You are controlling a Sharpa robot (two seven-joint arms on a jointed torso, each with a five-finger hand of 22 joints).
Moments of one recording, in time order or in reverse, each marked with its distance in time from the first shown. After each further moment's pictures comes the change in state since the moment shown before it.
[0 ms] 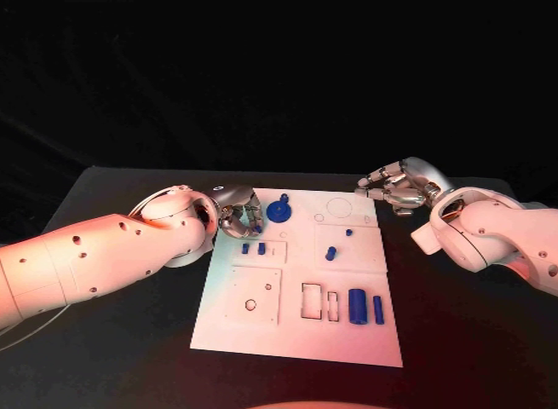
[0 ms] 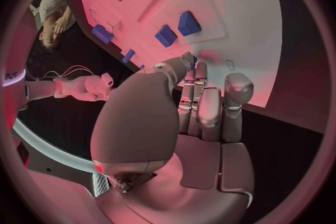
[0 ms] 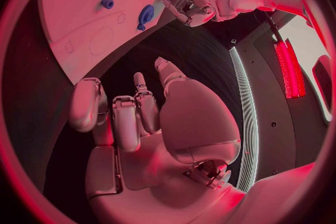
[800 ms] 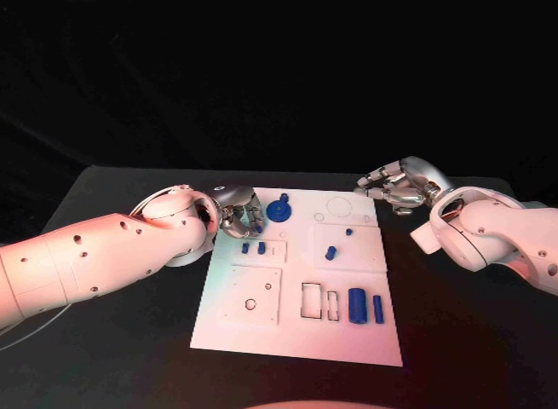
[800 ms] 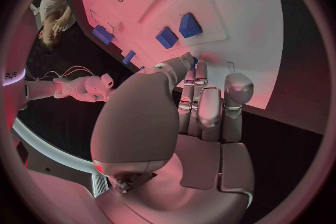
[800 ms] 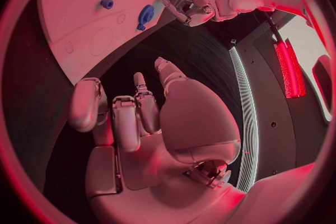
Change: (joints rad) left arm 0.000 0.004 0.000 -0.002 0.002 0.011 -0.003; left_hand -0.018 -0.018 -0.007 0.007 0.000 -0.006 0.006 -0.033 -0.013 0.005 0.005 -0.031 -0.002 0.000 0.000 0.000 -0.007 0.000 -0.002 0.002 0.000 -0.004; right arm 0.000 0.000 0.000 0.001 0.000 0.000 0.000; right_hand 0.000 0.000 0.000 0.000 0.000 0.000 0.000 0.000 0.000 0.000 0.000 0.000 0.000 0.000 0.000 0.000 0.000 0.000 0.000 0.000 0.000 0.000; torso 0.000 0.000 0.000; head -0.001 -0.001
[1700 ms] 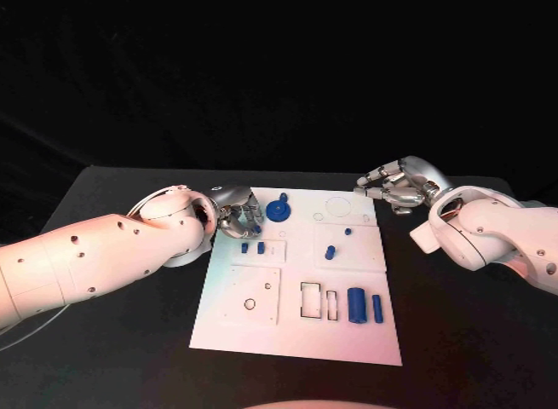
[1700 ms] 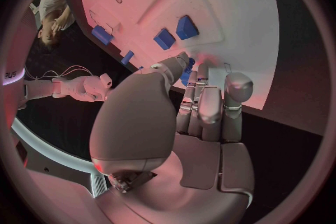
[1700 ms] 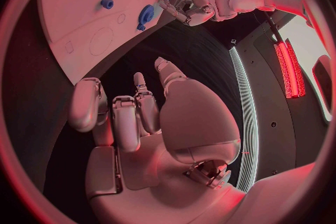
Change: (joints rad) left arm -0.001 -0.006 0.000 0.001 0.004 0.000 -0.008; left_hand -0.025 -0.025 -0.040 0.012 0.000 -0.099 0.025 -0.085 -0.043 -0.022 0.021 -0.046 -0.002 -0.016 0.016 -0.001 -0.030 0.000 -0.012 0.012 -0.012 -0.014; right arm 0.000 0.000 0.000 -0.001 0.000 0.000 0.000; right_hand 0.000 0.000 0.000 0.000 0.000 0.000 0.000 0.000 -0.001 0.000 0.000 -0.002 0.000 0.000 0.000 0.000 0.000 0.000 0.000 0.000 0.000 -0.002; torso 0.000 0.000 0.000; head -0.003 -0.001
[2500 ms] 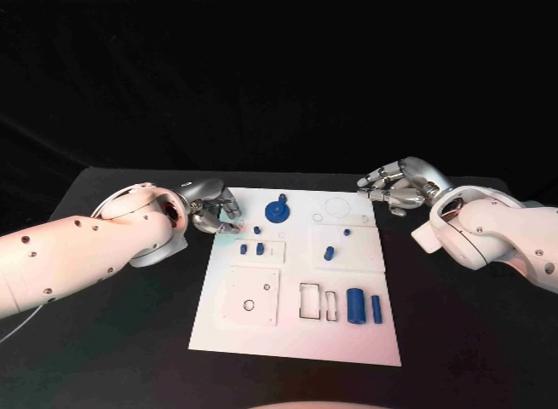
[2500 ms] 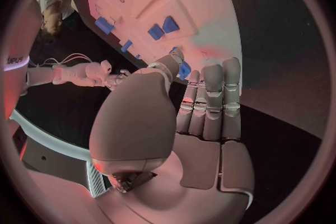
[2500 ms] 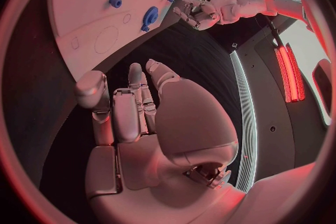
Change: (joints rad) left arm 0.014 -0.131 0.012 0.045 0.126 -0.047 0.065; left_hand -0.021 0.023 -0.133 0.057 0.000 0.040 0.014 -0.011 -0.021 -0.071 0.024 -0.025 -0.002 -0.210 0.026 -0.270 -0.462 0.038 -0.198 0.018 -0.213 -0.281; right arm 0.000 -0.001 0.000 -0.017 -0.049 0.026 -0.004; right_hand 0.095 0.012 0.096 -0.032 -0.039 0.012 -0.002 0.027 -0.017 -0.415 -0.004 -0.804 -0.678 0.004 -0.011 -0.169 -0.082 0.032 -0.067 -0.011 -0.146 -0.083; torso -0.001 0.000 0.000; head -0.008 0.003
